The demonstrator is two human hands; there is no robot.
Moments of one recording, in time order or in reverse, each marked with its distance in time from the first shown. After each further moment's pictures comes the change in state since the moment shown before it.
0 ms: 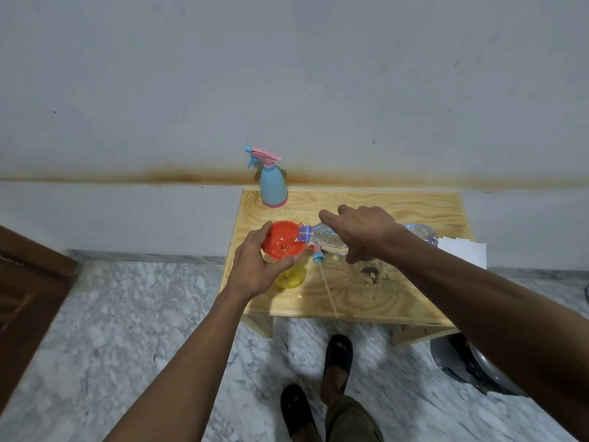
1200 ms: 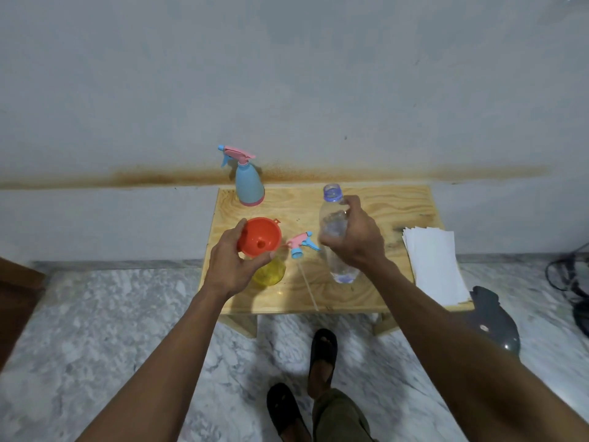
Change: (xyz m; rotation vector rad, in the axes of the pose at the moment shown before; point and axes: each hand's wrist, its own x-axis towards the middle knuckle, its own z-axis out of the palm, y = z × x) left_hand -0.002 0.003 0.001 -0.024 -0.001 -0.013; right_hand -0.014 0.002 0.077 1.030 0.551 0.486
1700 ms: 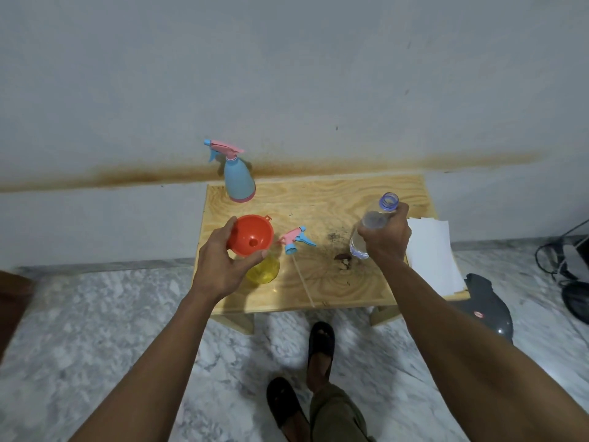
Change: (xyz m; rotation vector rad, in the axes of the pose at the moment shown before) left_hand 0.004 -0.006 -0.001 0.017 -0.010 0.013; right_hand 0.011 0.074 -0.005 0.197 0.380 0.319
